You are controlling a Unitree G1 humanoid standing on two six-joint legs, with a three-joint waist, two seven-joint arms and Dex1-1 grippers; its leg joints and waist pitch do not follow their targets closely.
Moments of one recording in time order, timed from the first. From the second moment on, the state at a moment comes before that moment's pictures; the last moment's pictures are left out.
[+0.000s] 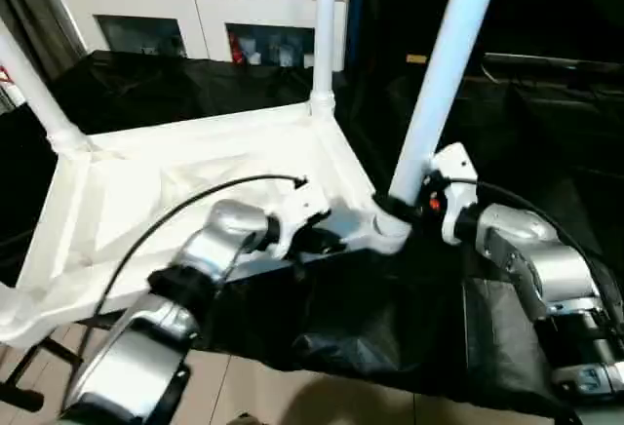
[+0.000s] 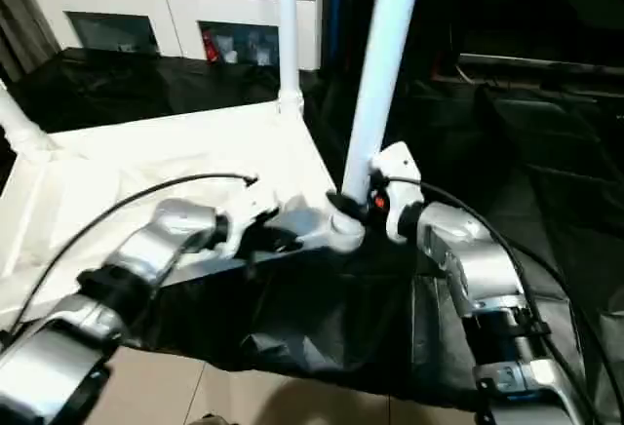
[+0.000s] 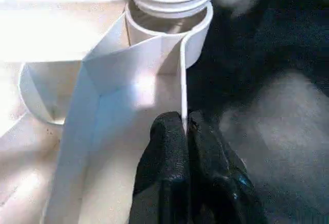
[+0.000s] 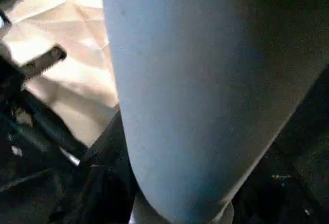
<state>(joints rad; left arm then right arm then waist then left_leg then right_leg) -0.72 0.24 -0.33 0.77 0.01 0.07 -1.09 -0.47 -0.40 0.08 0.24 0.23 0.43 0.76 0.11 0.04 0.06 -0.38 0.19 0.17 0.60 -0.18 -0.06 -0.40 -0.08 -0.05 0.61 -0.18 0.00</state>
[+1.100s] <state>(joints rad) -0.67 0.27 -0.33 0.72 0.03 0.03 -1.13 -0.35 -0.32 -0.01 0.26 0.35 0.38 0.77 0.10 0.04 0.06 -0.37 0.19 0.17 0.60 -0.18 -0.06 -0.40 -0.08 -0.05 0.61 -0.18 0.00</state>
